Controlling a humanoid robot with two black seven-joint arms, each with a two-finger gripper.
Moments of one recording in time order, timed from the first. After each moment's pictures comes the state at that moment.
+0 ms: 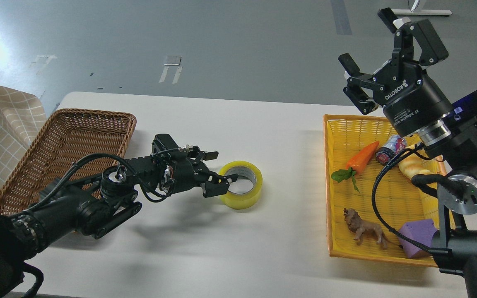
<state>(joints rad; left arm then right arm) -0.68 0.27 -0.45 -0.82 2.14 0.07 -0.48 0.29 0.00 1.57 1.64 -0.90 0.44 -0.16</state>
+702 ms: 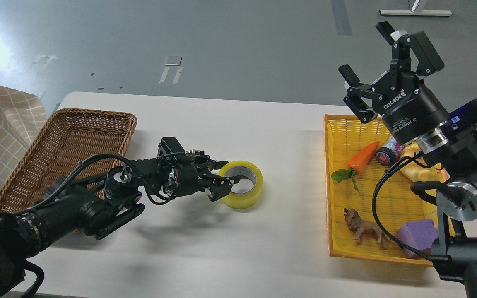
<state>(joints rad) -0.70 0.26 -0.39 -0.82 2.12 0.01 -0.48 0.26 0.00 1.57 1.63 -0.90 0.44 -0.16</state>
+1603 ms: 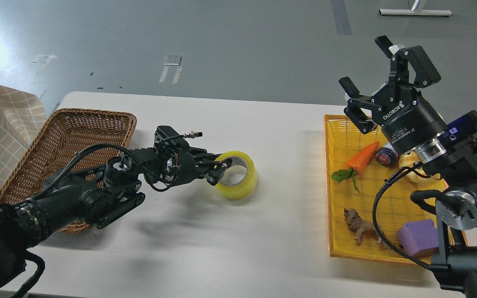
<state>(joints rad) -0.76 0.27 -0.39 -0.81 2.00 -0.03 -0.41 0.21 0.00 1.57 1.63 -0.90 0.44 -0.16</state>
